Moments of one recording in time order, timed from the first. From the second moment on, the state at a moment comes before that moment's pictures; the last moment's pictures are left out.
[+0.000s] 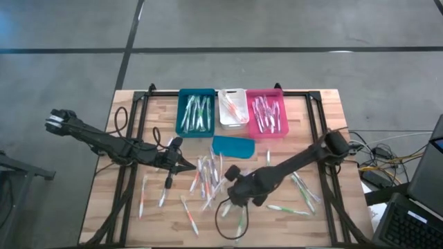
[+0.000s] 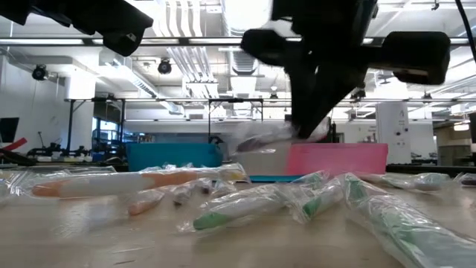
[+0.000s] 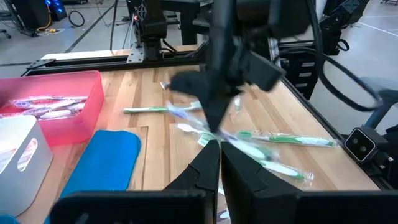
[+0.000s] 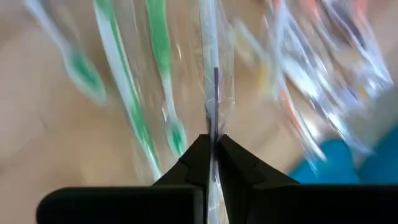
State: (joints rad) left arm -0.33 0.90 0.50 0.16 -0.18 -0.06; right arm 0.41 1.97 1.47 -0.81 0.27 -0.49
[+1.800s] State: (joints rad) left arm -0.33 0.90 0.50 0.24 -0.18 -0.06; right arm -0.23 1.68 1.46 -1.34 0.62 -1.26
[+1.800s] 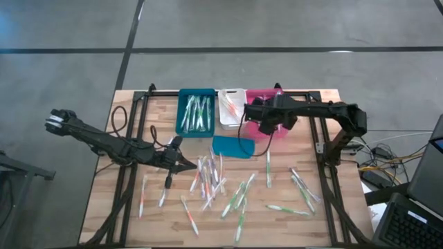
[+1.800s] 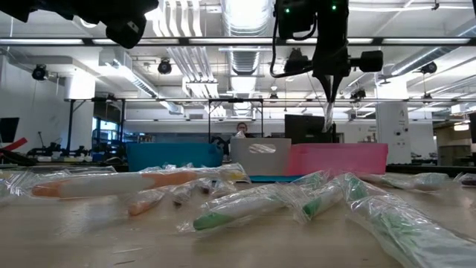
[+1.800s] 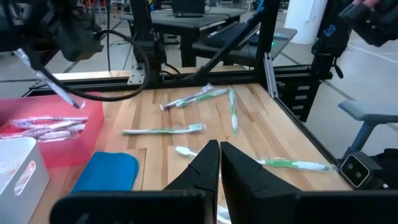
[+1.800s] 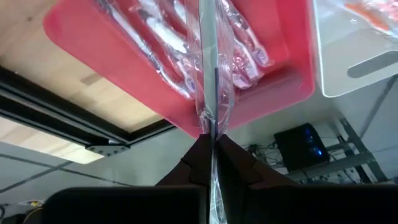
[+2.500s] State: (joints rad) left arm -0.33 0.90 0.50 0.26 -0.18 0.25; right arm -0.47 1.68 1.45 -1.13 0.36 -1.52
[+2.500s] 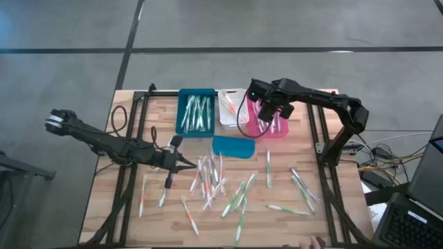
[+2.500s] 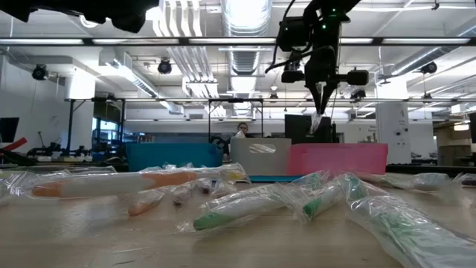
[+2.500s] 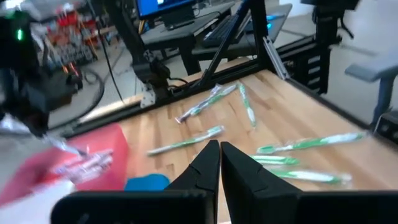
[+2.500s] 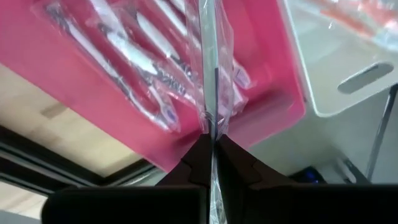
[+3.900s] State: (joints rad) left arm -0.33 0.90 0.50 0.26 -0.18 0.34; right arm -0.51 1.95 1.44 -1.02 0.30 -1.69
